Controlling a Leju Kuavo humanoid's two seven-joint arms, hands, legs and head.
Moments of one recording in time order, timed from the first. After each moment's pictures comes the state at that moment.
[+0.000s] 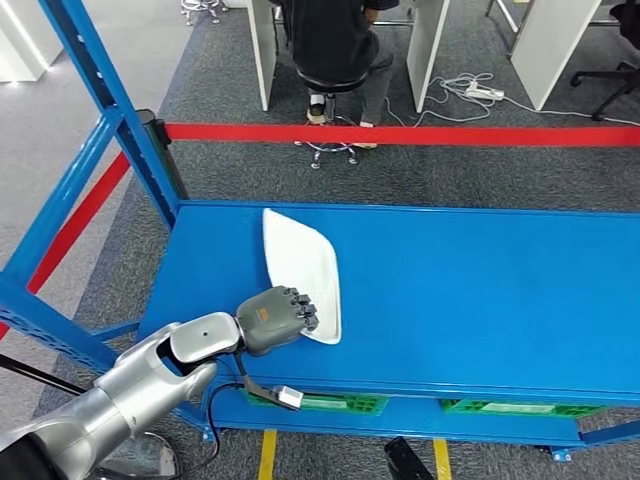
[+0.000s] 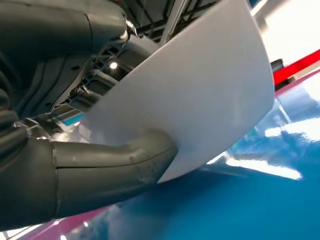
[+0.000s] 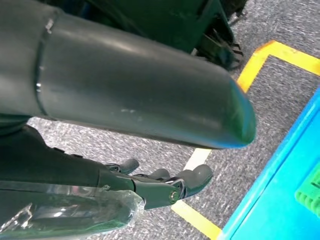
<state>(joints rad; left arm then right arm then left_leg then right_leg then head) -0.63 0.12 -1.14 -0.92 -1.08 0.24 -0.33 -0.08 0.09 0.22 -0.30 0.21 -0.09 -0.19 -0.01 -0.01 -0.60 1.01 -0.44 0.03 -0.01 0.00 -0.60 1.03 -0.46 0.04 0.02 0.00</state>
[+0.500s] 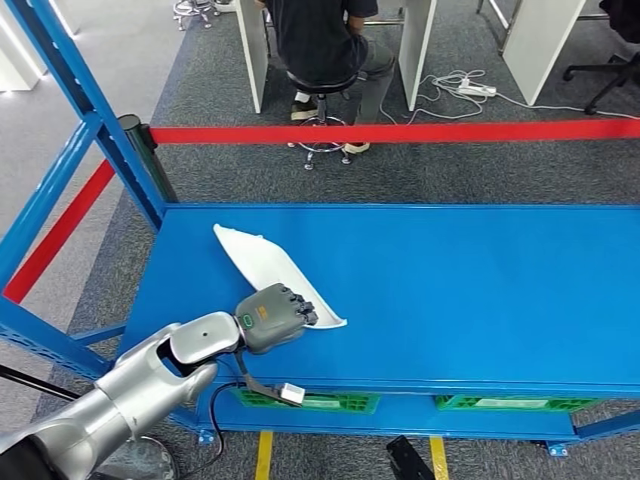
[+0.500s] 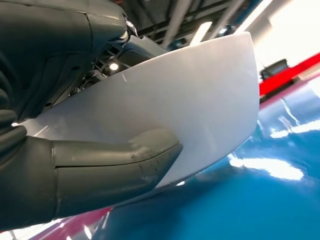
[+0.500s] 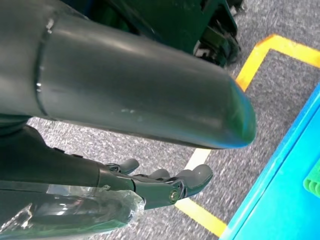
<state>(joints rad) -0.63 0.11 -1.13 -0.91 -1.08 0.25 -0.30 -0.08 0.10 0.22 -0.30 0.20 -0.09 -0.20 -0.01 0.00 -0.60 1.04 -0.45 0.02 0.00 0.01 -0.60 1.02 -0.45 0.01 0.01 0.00</state>
